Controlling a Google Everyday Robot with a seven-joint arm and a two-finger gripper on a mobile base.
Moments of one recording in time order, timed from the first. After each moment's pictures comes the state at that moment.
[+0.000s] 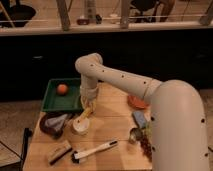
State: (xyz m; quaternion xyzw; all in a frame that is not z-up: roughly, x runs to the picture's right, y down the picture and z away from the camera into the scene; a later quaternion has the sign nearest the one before) arm -0.083 0.106 0.763 -0.36 -0.30 -0.48 0.74
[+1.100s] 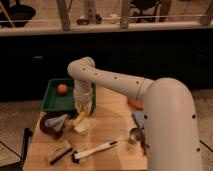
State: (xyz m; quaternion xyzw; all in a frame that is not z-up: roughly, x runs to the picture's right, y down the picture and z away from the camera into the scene) arm -0.112 0.130 0.760 -0.36 -0.31 -0.51 0.72
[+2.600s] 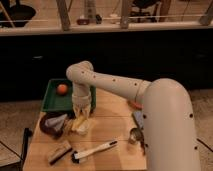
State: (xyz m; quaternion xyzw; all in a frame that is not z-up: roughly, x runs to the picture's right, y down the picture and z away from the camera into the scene) arm -0.121 0.149 0.758 -0.37 -0.33 -0.51 0.70
